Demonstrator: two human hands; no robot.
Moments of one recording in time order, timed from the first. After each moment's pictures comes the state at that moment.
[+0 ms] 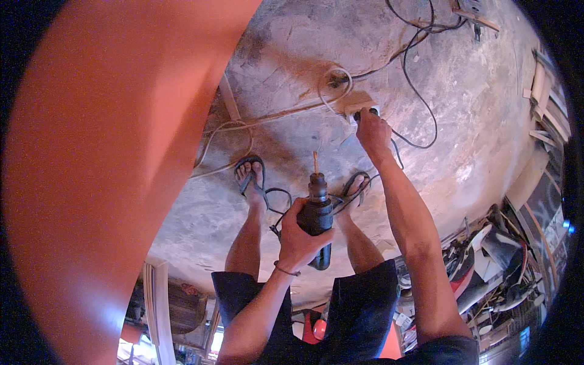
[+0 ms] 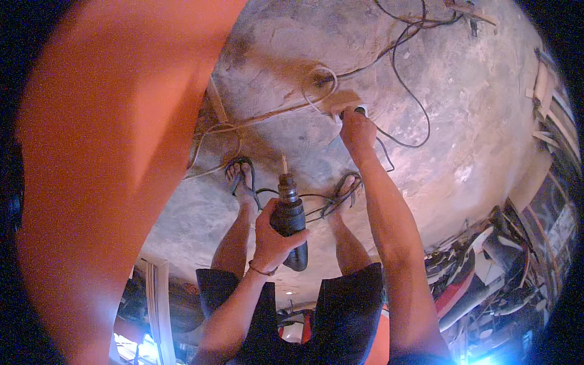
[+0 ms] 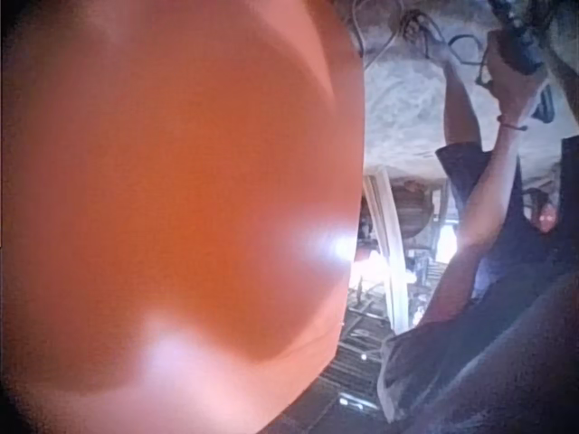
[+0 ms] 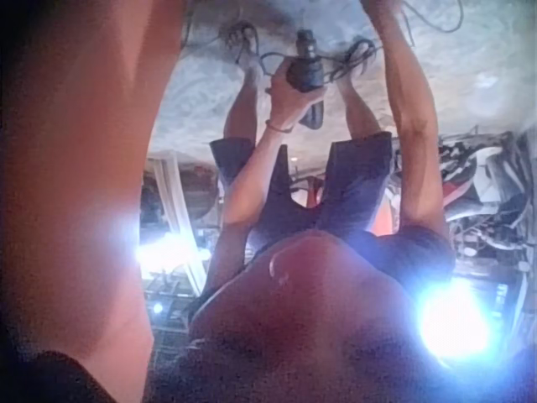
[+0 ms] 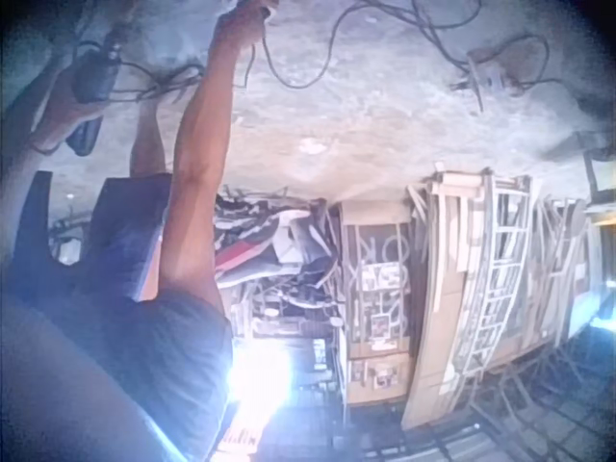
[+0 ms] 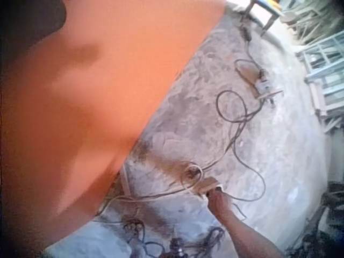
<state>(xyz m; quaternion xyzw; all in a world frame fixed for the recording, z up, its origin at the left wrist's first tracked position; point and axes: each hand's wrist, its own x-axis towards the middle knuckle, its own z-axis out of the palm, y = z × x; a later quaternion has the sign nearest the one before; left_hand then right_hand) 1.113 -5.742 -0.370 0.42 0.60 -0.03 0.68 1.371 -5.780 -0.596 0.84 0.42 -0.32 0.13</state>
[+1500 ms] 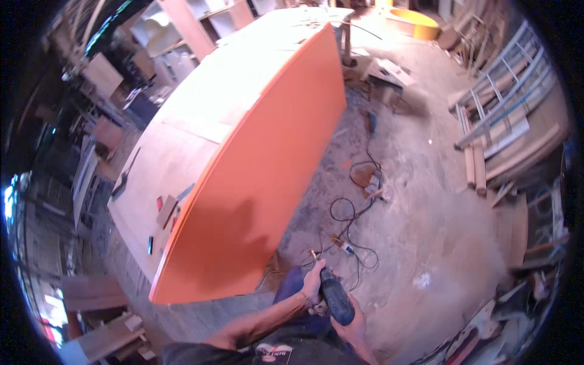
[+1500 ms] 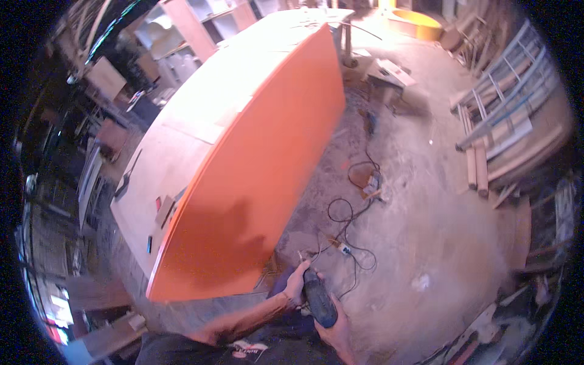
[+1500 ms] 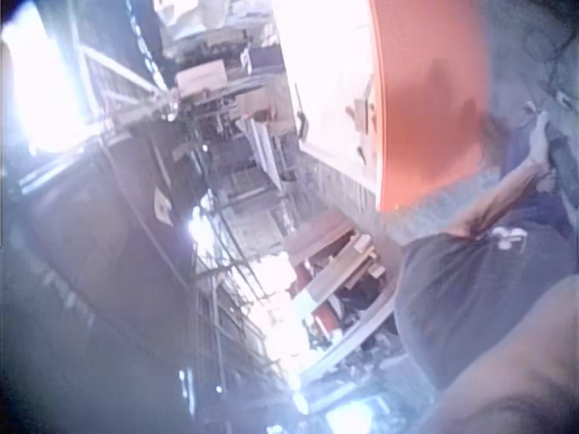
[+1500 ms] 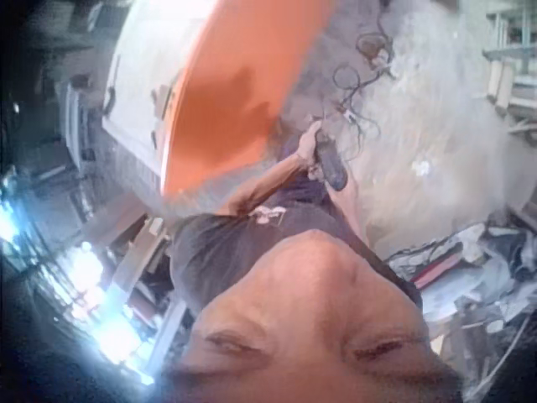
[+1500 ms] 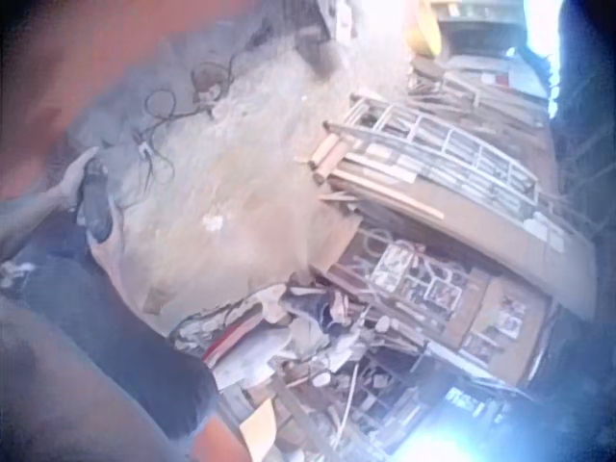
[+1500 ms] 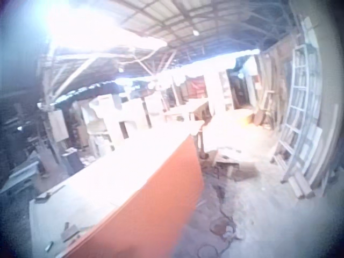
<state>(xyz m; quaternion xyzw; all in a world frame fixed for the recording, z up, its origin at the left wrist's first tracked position) 1.348 -5.775 0.168 0.16 0.49 0.11 0.85 1.401 -5.973 0.223 0.71 0.28 -0.35 -0.55</state>
